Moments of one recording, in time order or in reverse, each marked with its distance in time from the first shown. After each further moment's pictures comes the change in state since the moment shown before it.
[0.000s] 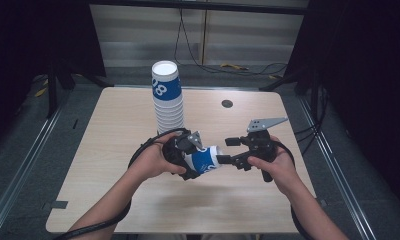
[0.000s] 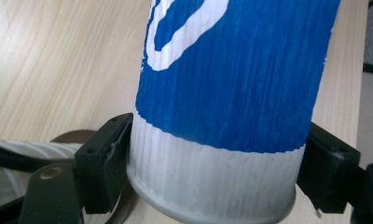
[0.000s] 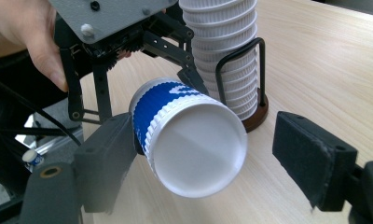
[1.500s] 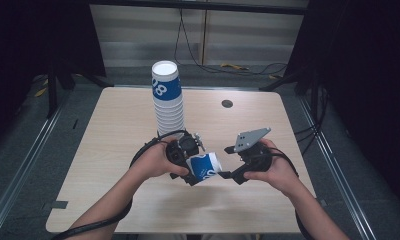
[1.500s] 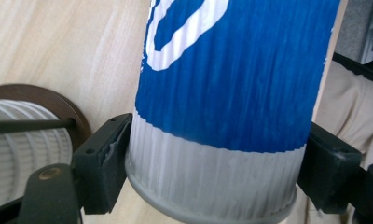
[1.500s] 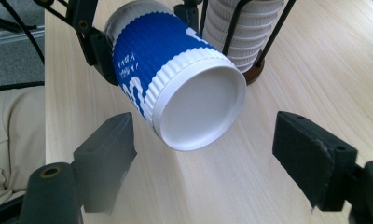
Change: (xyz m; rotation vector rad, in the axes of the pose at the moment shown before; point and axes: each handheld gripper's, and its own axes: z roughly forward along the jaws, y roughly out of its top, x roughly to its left) left arm 0.002 0.003 0.010 0.136 -0.136 -0.164; right arm 0.015 -0.010 0.013 0.249 -0.073 -0.338
